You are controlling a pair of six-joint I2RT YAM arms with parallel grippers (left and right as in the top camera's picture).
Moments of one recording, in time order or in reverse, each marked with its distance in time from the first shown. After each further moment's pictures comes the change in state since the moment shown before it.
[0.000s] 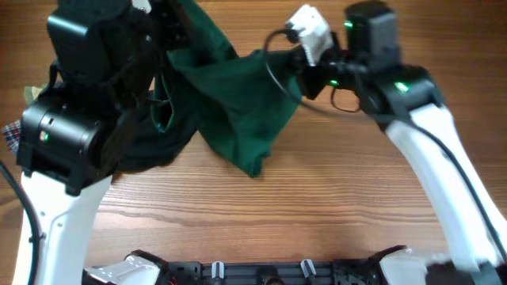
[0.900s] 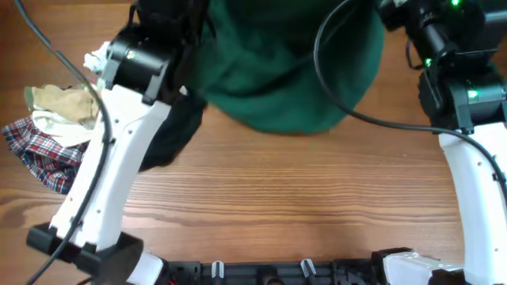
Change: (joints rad) left arm -0.008 0.270 0.000 0.401 -0.099 0.022; right arm -0.230 -0.043 0.095 0.401 0.368 -0.296
